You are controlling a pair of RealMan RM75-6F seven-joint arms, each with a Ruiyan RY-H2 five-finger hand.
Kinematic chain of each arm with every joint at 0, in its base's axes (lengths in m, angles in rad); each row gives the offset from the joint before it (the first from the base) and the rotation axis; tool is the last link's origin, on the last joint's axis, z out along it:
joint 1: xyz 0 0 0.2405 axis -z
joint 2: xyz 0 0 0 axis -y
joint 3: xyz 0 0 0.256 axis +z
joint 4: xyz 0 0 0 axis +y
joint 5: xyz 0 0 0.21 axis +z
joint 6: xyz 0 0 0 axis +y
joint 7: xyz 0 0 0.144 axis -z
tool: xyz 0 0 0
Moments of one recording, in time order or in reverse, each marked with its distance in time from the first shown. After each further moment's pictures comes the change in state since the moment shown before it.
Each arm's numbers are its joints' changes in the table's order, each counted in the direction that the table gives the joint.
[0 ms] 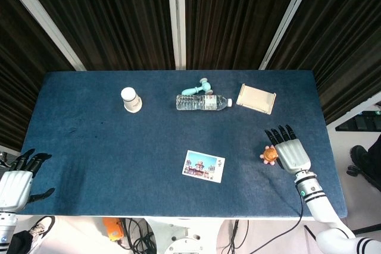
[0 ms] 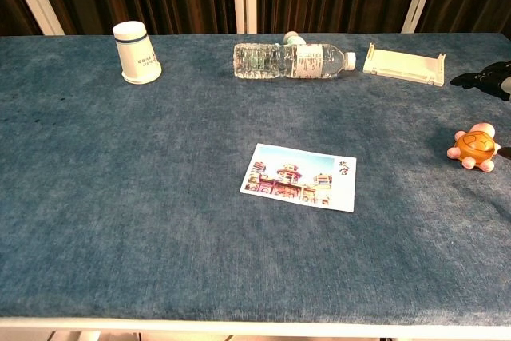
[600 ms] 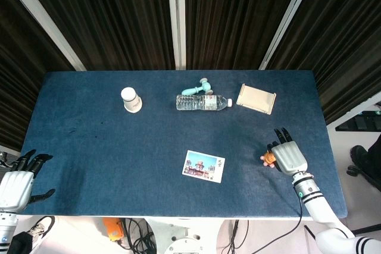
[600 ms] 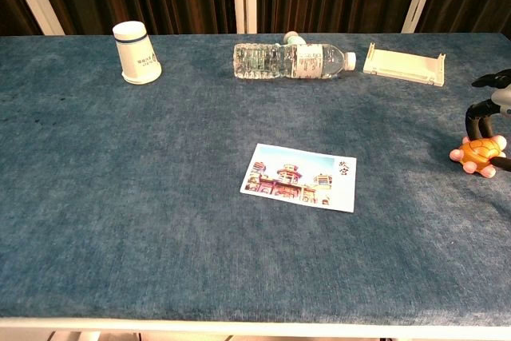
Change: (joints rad) left arm 0.002 -0.001 0.005 0.001 0.000 -0.011 -0.001; right arm -0.017 0.006 -0.021 -0.001 0.015 -0.038 0.017
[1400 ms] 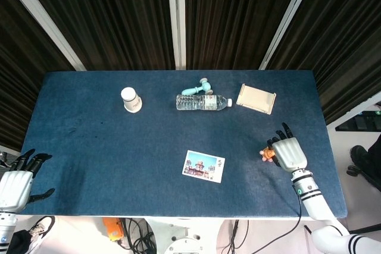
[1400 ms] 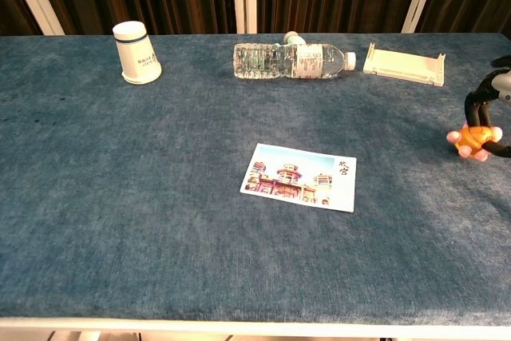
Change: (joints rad) left arm -0.001 -0.003 -0.001 -0.004 0.002 0.006 -0.001; right arm 0.004 0.066 0.015 0.104 -0.046 0.056 -0.110
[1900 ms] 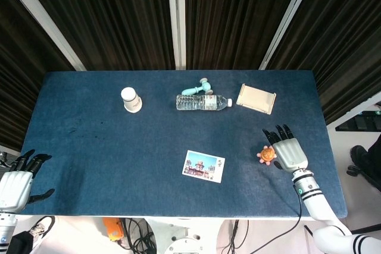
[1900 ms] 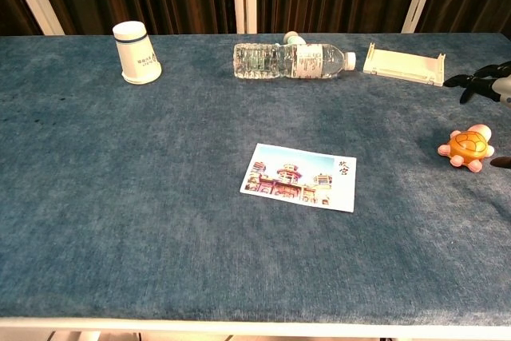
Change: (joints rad) left arm -0.002 0.001 0.002 0.003 -0.003 -0.002 0.003; right arm -0.012 -0.046 0.003 -0.087 0.077 -0.044 0.085
